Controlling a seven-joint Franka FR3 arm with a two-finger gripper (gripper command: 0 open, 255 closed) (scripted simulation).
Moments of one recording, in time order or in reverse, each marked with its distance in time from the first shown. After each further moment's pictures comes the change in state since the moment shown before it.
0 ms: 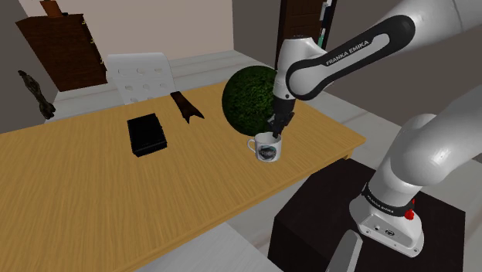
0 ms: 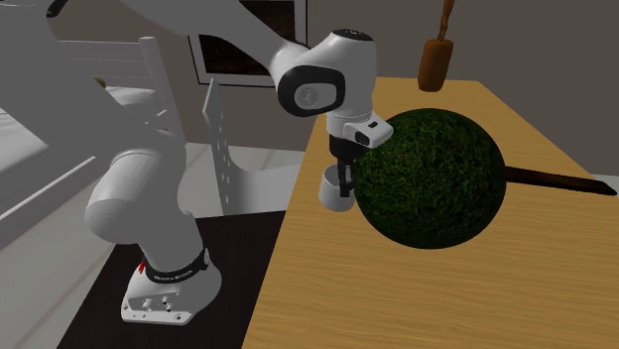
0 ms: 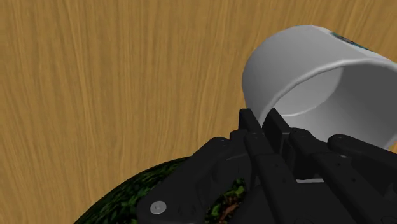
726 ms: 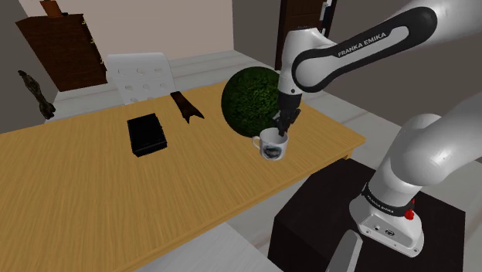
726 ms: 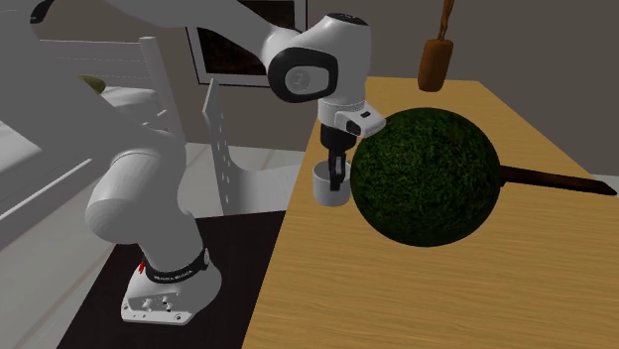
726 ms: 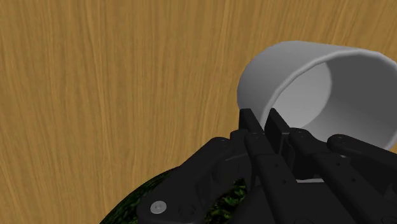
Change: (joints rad) arm 0.005 -0.090 -0.002 0.002 0.003 -0.134 0.020
